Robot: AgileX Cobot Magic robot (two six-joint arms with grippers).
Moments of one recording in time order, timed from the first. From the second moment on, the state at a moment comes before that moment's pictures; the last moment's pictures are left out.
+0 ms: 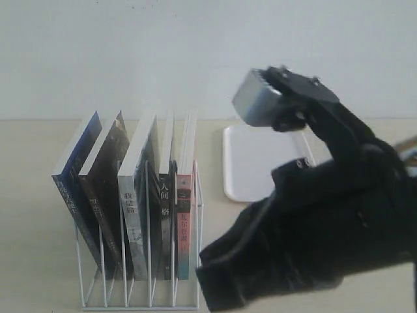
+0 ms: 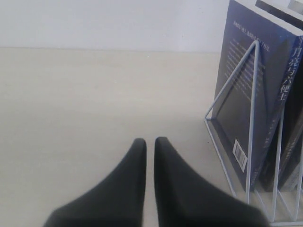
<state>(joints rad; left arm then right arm) -0.06 0.00 0.00 -0.04 0.34 -0.02 0.89 1.10 -0.84 0.52 0.67 -0.12</state>
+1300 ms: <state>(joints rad) -0.06 0.00 0.00 -0.04 0.34 -0.02 0.99 1.63 -1.43 -0.56 0.83 0.96</state>
